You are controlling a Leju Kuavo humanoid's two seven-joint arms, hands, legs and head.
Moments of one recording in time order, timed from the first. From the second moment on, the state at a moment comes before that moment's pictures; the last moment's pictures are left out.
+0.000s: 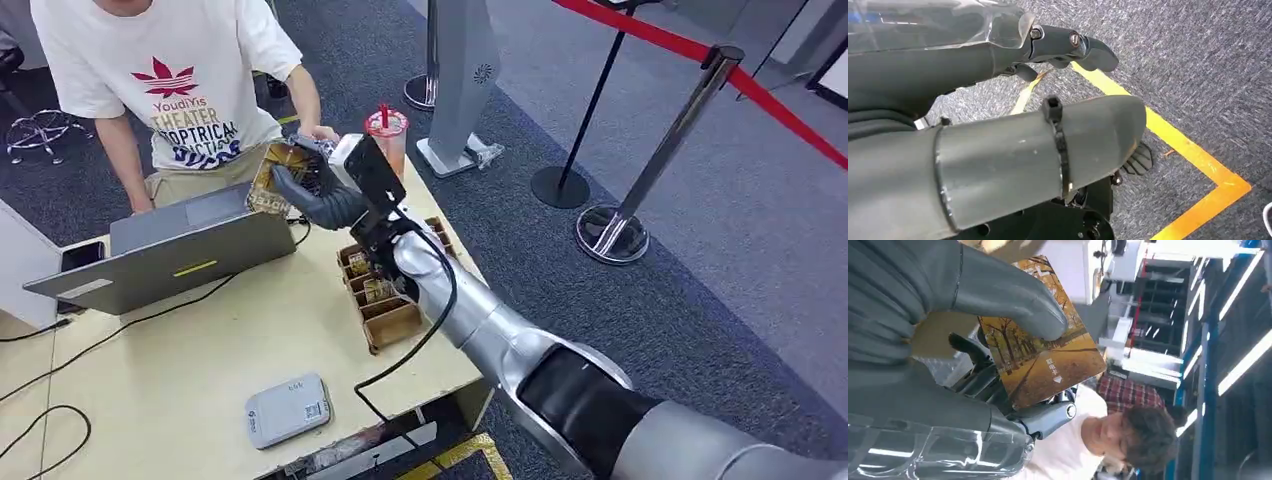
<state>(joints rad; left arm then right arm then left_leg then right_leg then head) -0.04 -0.18 0.97 -0.15 -0.27 0.23 0.01 -0.71 -0.02 0.42 -1.10 -0.19 0.03 -0.38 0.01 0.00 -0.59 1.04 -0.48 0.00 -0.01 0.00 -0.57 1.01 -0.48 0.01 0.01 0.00</state>
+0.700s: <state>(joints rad) -0.05 -0.18 0.96 -0.15 -0.30 0.25 0.01 -0.86 0.06 0.46 -0.96 0.22 -0.39 -0.39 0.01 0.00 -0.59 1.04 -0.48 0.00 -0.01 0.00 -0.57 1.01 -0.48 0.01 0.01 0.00</state>
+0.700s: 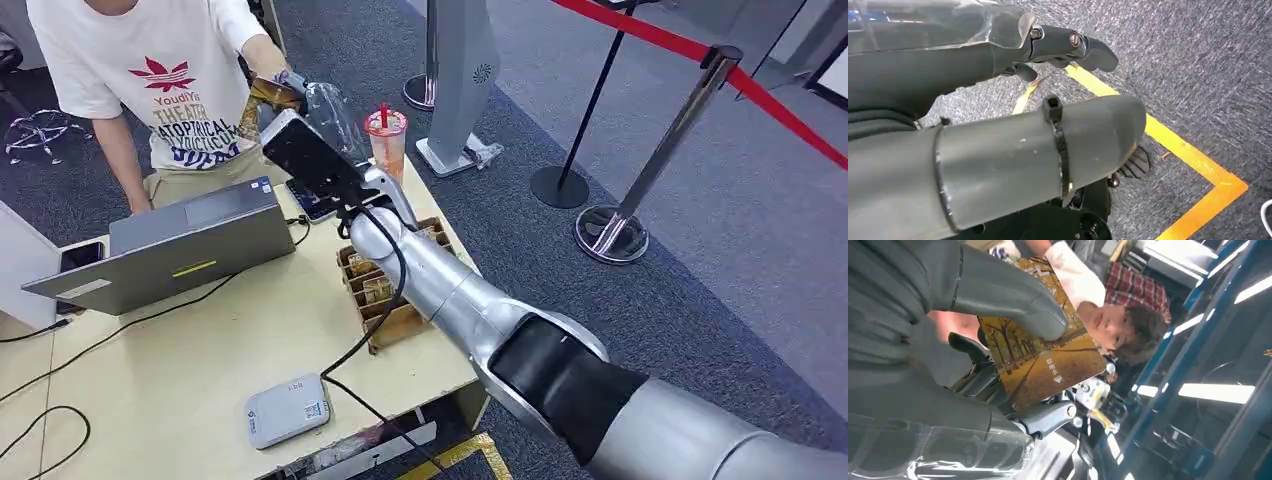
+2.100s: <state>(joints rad) -0.05 -0.18 0.95 -0.15 -0.30 0.24 -0.01 -0.83 0.11 0.51 -0.57 0.32 -0.47 -0.46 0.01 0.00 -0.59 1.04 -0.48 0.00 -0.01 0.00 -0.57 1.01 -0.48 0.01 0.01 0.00</state>
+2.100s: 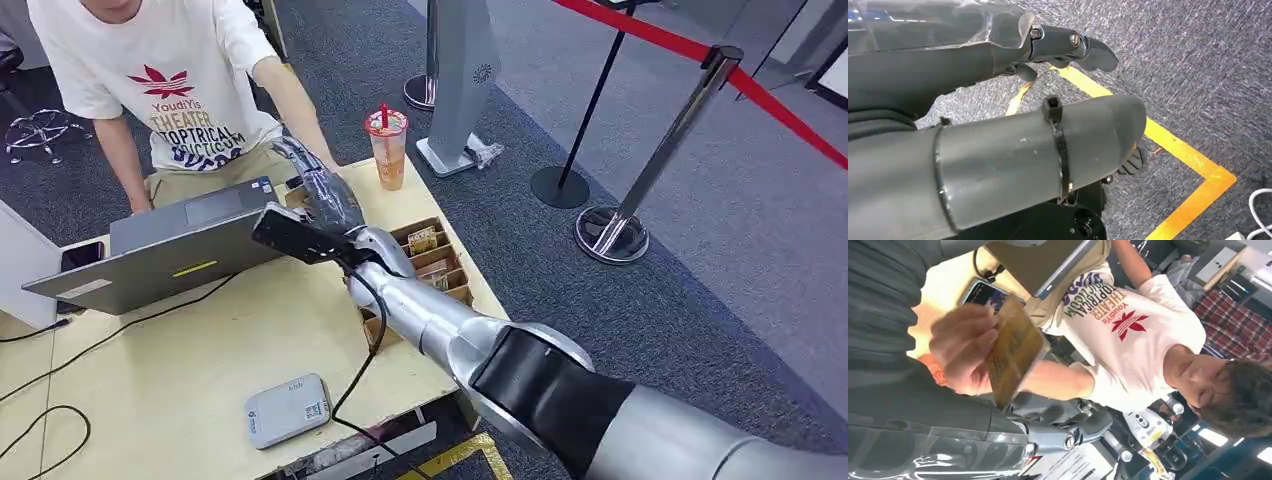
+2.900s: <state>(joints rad) -0.03 -0.22 0.97 -0.19 -0.24 0.24 -0.04 -0.38 -0.18 0.49 -1.29 0.73 -0.52 -0.26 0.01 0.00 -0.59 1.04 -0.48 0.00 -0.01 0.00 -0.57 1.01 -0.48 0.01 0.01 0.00</state>
